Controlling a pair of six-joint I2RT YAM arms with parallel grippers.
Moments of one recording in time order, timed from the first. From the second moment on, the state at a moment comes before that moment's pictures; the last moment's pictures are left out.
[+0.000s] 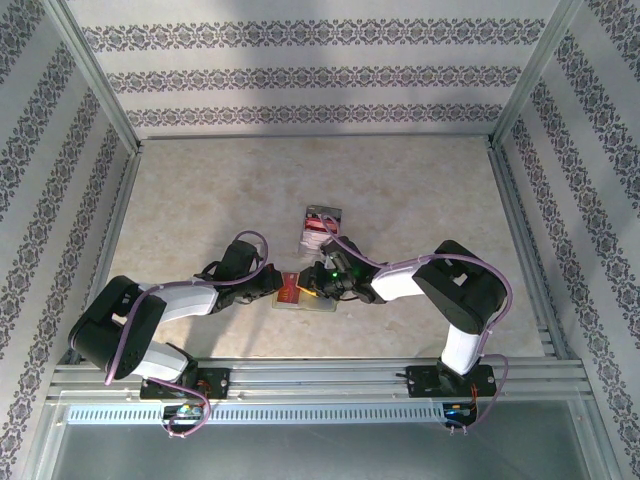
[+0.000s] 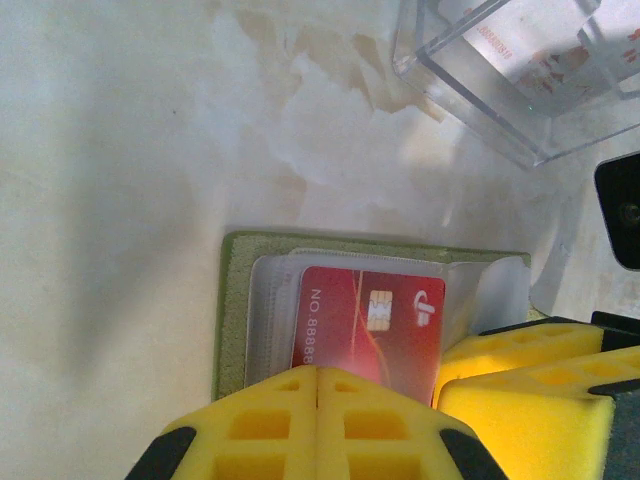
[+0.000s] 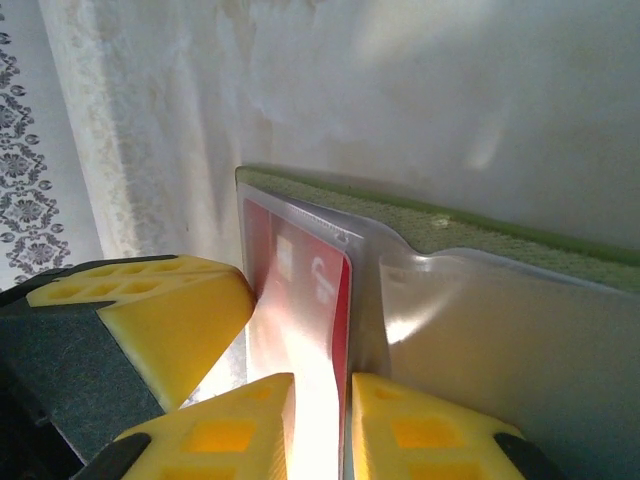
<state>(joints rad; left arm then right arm) -0.48 1.44 0.44 0.16 0.32 -0.81 0.78 1.79 0.69 0.40 -0.46 1.19</state>
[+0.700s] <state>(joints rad) -0.48 1.43 0.44 0.16 0.30 -0.81 0.78 1.81 0.65 0.51 -0.46 1.21</state>
